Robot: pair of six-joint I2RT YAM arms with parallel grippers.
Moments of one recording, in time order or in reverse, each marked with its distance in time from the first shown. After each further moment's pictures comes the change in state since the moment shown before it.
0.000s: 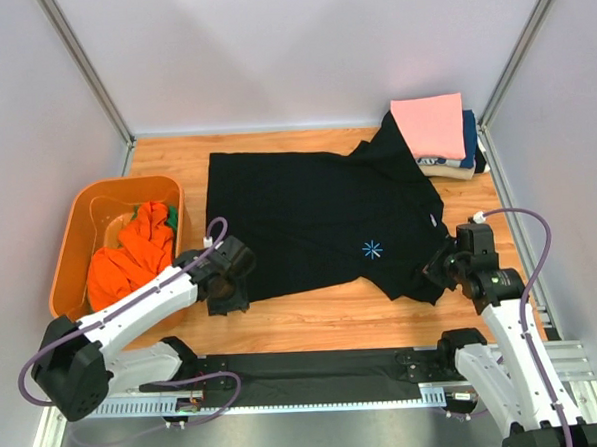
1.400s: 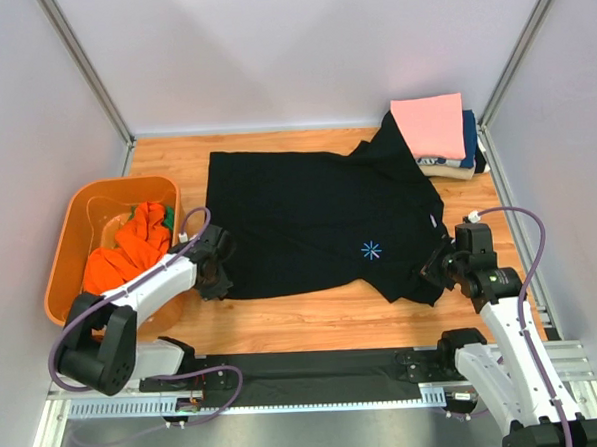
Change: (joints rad) left arm 0.305 0.165 -0.053 0.244 -0.104 0.039; right arm -0.001 0.014 -0.010 0.023 -0.042 -0.035
